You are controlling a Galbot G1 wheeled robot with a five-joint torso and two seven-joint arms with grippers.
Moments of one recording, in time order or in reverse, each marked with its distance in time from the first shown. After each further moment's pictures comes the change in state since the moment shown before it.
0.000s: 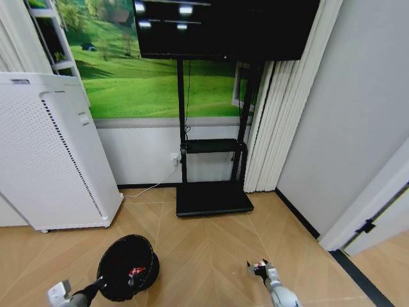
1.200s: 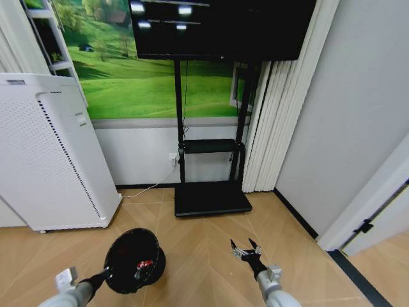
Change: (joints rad) left arm 0.013 0.035 -0.013 -0.032 -0.074 0.044 -0.031; right arm -0.294 0.005 0.018 0.627 0.141 0.005 0.007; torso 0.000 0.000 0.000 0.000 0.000
